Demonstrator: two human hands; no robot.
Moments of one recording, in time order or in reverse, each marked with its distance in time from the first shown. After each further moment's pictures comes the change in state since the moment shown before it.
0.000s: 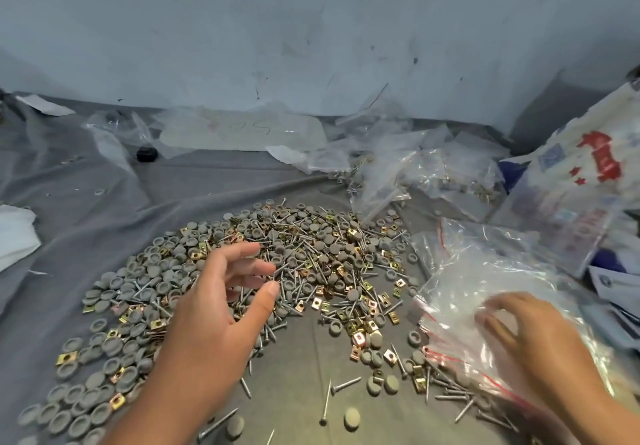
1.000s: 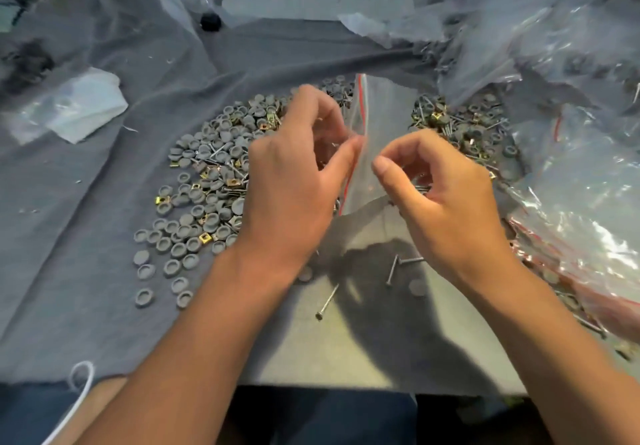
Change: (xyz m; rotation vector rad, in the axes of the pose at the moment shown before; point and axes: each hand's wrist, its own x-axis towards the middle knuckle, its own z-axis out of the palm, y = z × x) left_hand -0.003 -0.001 0.015 0.105 0.280 0.242; right_hand -0.041 -0.189 0.023 0.821 -0.084 -0.489
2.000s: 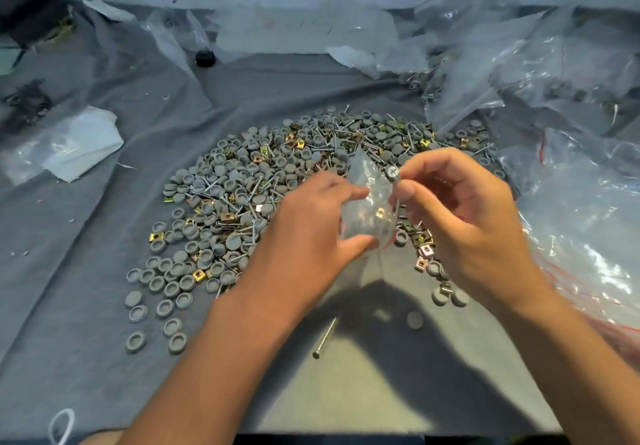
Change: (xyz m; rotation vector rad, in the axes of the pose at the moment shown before) left_hand -0.005 -0.006 0.008 0.256 -0.461 0.017; right_hand 0.007 0.020 -0.021 0.395 -0.060 -0.085
